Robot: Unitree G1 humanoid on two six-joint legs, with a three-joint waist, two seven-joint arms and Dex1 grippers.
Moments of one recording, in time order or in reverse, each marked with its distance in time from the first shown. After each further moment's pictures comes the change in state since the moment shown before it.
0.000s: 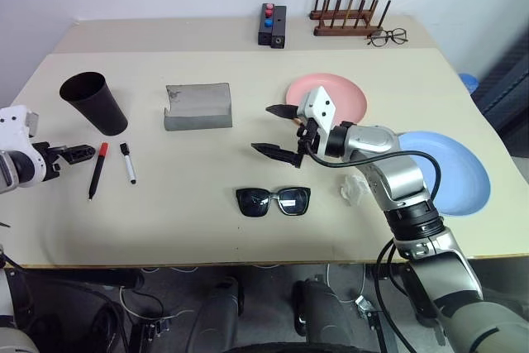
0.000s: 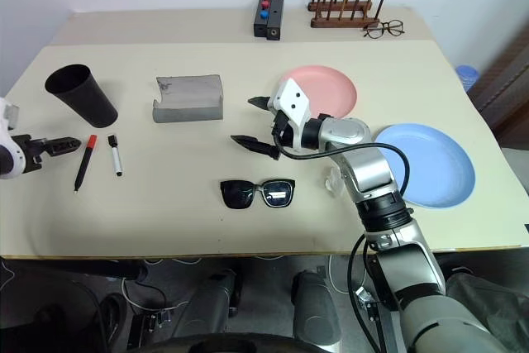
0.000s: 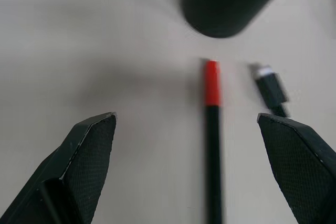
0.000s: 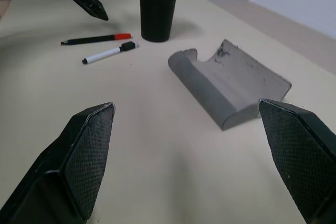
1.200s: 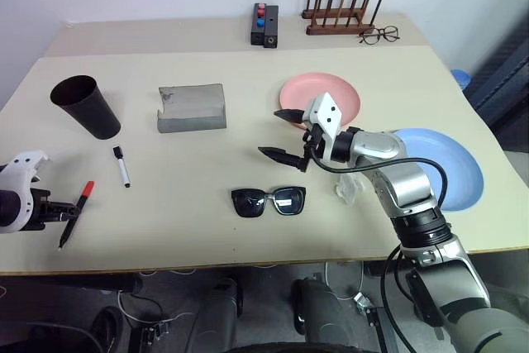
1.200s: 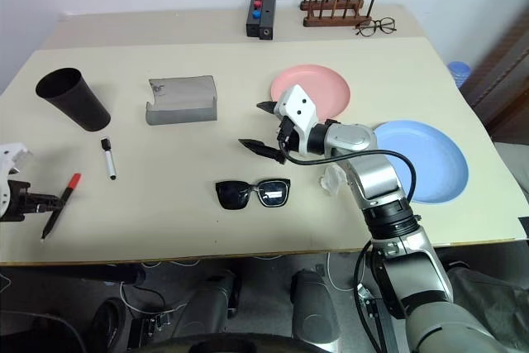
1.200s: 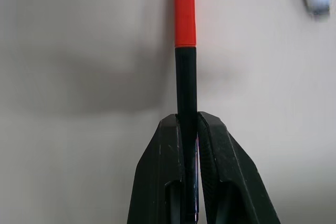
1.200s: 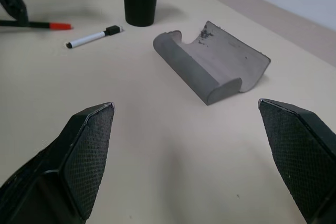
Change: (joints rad) left arm 0.317 0.235 -0.128 -0.314 -0.068 0.333 -0.247; right arm 0.040 -0.028 -0.002 -0.036 -0.010 0.001 -0.025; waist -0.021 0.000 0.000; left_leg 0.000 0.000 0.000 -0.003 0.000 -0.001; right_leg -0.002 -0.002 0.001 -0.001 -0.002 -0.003
